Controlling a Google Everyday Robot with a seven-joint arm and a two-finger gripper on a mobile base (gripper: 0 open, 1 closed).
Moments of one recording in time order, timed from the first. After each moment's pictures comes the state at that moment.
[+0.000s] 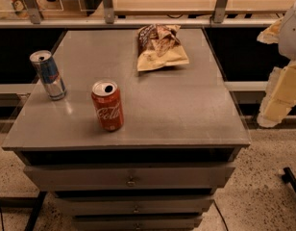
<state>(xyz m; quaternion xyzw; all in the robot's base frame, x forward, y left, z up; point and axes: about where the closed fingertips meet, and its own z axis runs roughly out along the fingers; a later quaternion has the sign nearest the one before) 0.438 -0.215 0.982 -0.60 0.78 -0.04 0.17</state>
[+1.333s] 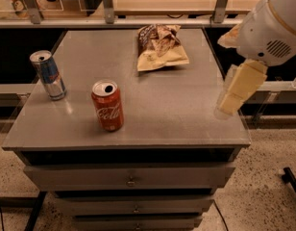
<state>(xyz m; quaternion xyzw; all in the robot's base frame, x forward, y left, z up) 0.466 -0.154 0.965 -0.61 0.76 0.05 0.22</state>
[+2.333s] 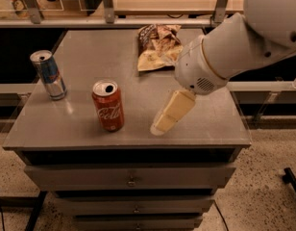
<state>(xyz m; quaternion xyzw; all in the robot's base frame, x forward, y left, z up) 0.476 -0.033 0.919 -0.63 0.69 0.14 0.33</state>
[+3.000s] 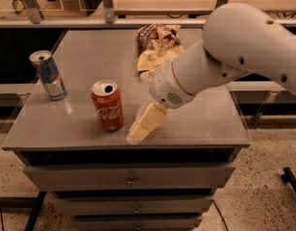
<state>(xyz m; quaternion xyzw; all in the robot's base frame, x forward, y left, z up) 0.484 0.017 0.870 -0.62 0.69 0.20 0.31</state>
